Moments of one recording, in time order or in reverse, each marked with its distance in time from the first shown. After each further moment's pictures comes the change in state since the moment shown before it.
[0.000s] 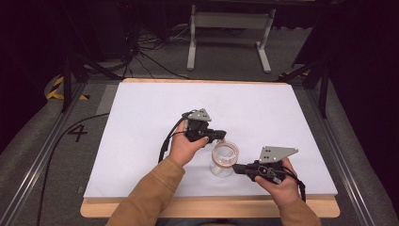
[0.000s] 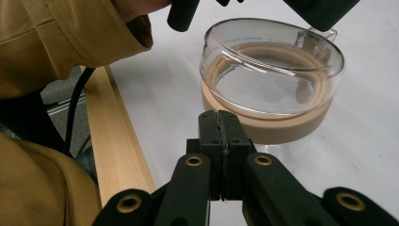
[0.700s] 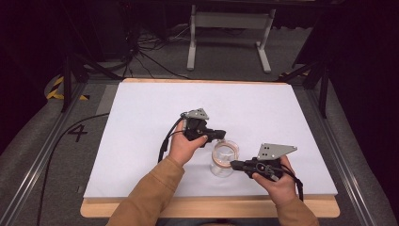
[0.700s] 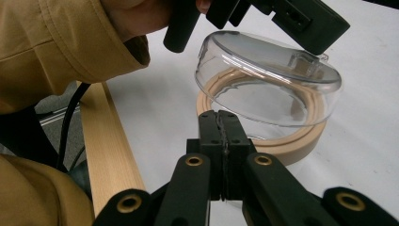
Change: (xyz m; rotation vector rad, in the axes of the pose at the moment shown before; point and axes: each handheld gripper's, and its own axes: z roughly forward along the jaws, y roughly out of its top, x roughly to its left) left arm 0.006 -0.004 0.000 -0.022 -0.039 -0.058; right arm 0.000 0.009 0.004 -0.030 -0.017 0.003
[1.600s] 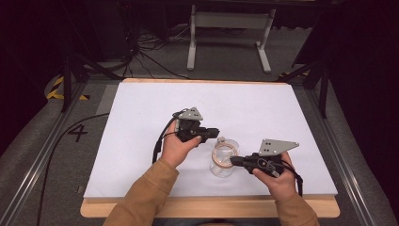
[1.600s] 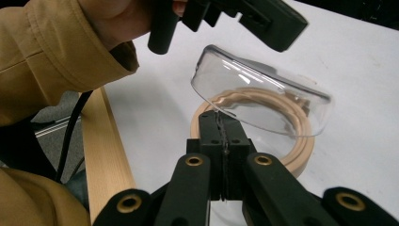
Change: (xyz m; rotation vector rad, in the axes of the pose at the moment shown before) left arm -0.012 0.001 -0.035 -0.001 0.099 0.049; right arm -0.006 0.010 -0.002 -0.045 0.011 -0.010
